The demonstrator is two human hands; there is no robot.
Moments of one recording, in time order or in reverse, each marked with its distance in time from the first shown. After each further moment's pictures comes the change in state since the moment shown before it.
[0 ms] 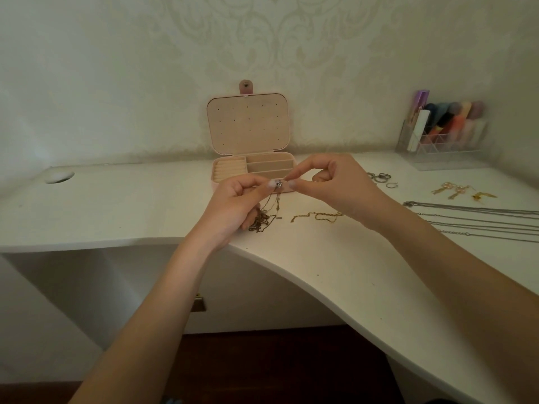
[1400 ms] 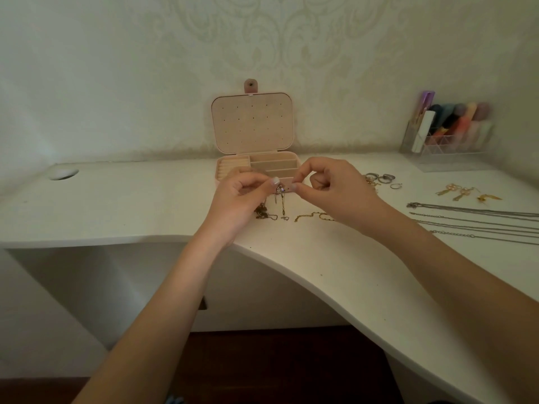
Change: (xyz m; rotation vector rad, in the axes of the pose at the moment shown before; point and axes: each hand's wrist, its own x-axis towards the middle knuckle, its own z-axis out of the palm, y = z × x) left_hand 0.003 -0.004 0.002 0.165 0.205 0.121; right_hand 0.000 0.007 0.011 -0.176 0.028 -0.111
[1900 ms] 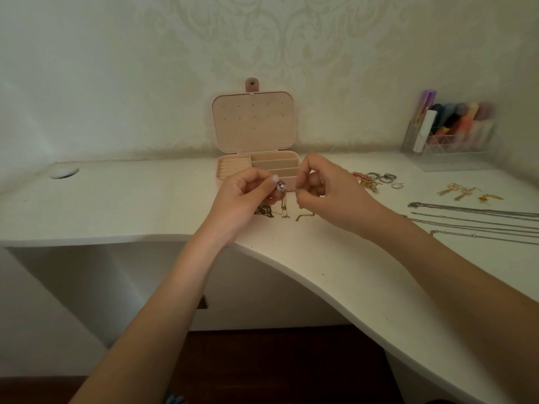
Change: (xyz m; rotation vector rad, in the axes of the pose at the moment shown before) left_hand -0.002 0.001 -0.001 -0.152 -0.133 -0.024; right_hand -0.002 0.000 0.007 0.036 -0.050 0.004
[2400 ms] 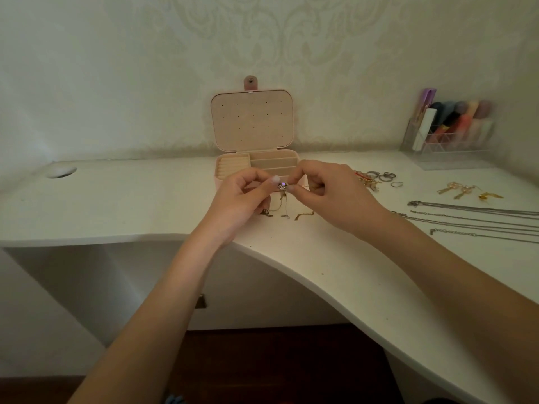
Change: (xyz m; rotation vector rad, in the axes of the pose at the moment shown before) left_hand -0.003 0.007 0.001 0.056 0.007 -0.071; right_hand 0.003 0.006 0.000 -0.240 0.070 -0.122
